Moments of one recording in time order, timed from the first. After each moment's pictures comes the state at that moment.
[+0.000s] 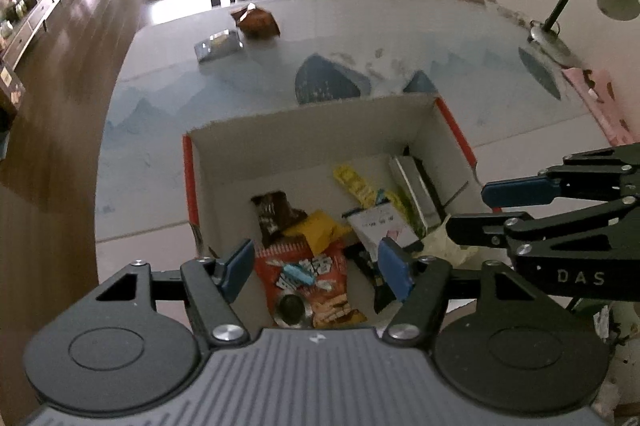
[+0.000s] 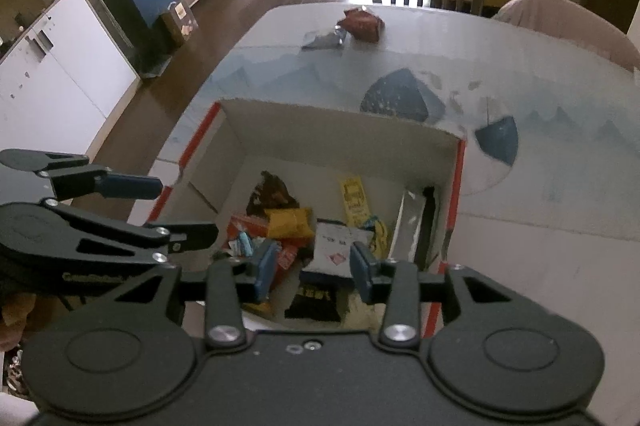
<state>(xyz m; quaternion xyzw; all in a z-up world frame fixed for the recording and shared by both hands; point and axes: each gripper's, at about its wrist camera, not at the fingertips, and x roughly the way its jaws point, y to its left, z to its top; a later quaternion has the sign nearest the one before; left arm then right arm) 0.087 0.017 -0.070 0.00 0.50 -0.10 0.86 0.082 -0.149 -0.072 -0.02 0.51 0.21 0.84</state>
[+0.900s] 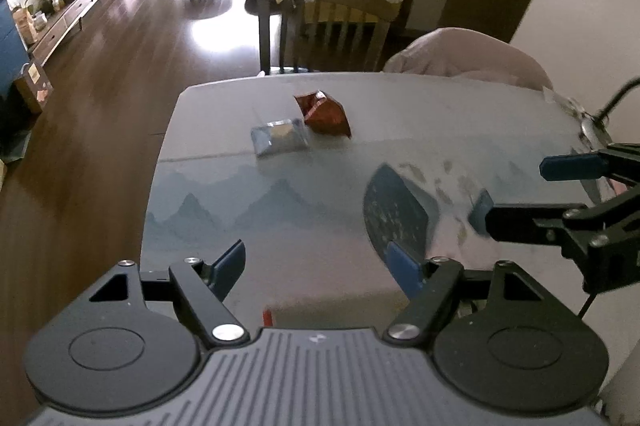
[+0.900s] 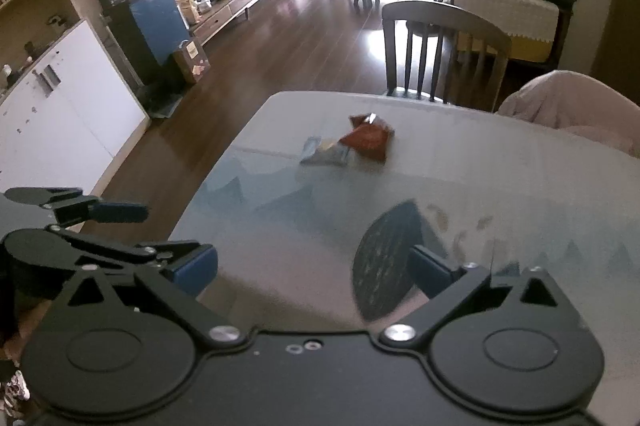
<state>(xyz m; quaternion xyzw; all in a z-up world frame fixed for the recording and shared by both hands) 0.241 0.080 -0.028 -0.04 0.48 -0.04 0.88 0.246 -0.118 -0.014 -0.02 0.46 0.24 0.85</state>
